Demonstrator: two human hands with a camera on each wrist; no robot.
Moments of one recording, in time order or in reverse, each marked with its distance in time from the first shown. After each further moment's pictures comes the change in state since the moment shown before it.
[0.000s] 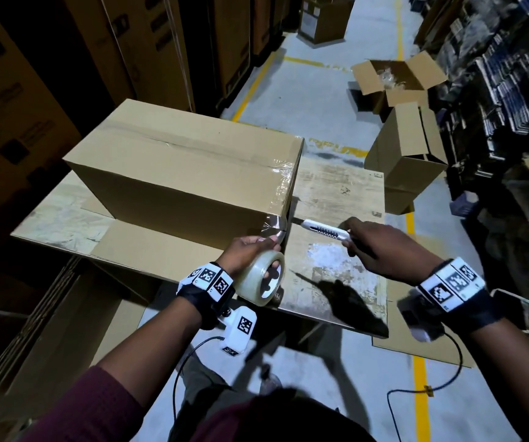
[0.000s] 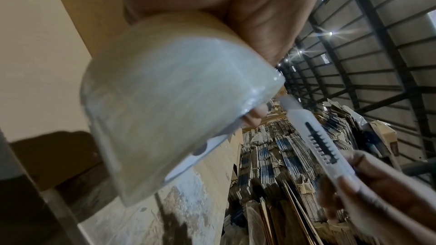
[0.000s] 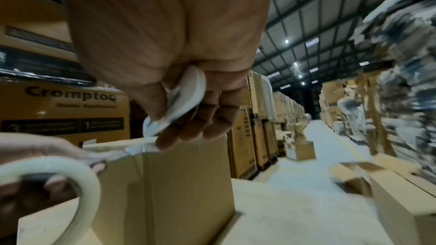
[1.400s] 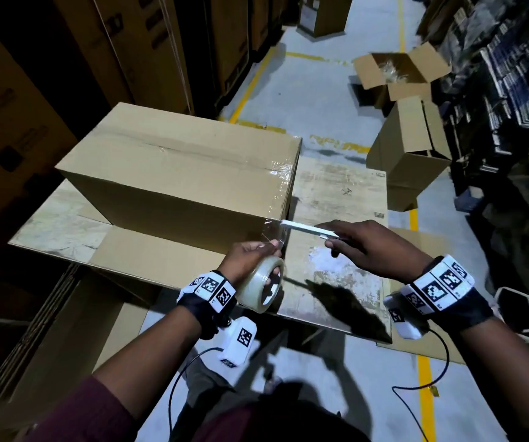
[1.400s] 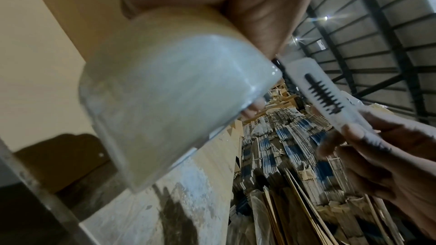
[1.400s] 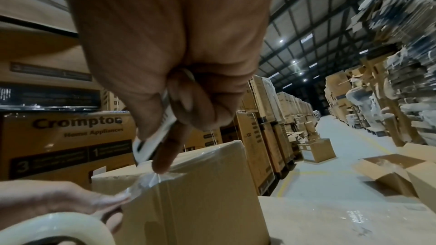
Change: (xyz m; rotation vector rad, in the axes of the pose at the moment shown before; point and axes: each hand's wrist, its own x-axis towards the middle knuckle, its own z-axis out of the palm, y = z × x) left_hand 0.015 -0.002 0.004 0.030 0.023 -0.009; right_hand 0.022 -0.011 -0.009 0.287 0.029 -0.043
